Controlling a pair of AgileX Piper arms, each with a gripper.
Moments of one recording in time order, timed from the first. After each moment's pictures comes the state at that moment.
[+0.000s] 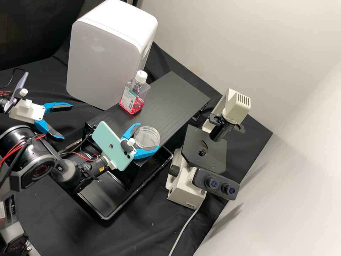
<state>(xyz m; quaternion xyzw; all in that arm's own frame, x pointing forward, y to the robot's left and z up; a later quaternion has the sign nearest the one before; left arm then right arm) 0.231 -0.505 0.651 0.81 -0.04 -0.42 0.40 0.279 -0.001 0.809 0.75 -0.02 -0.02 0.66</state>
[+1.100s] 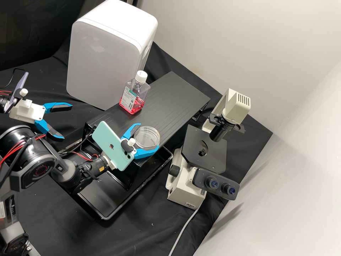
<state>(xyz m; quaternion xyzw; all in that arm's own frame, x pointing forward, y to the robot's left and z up) 0.231 -0.505 0.651 0.81 -0.04 -0.42 0.40 0.279 0.000 0.810 0.75 -0.02 -0.01 0.66</state>
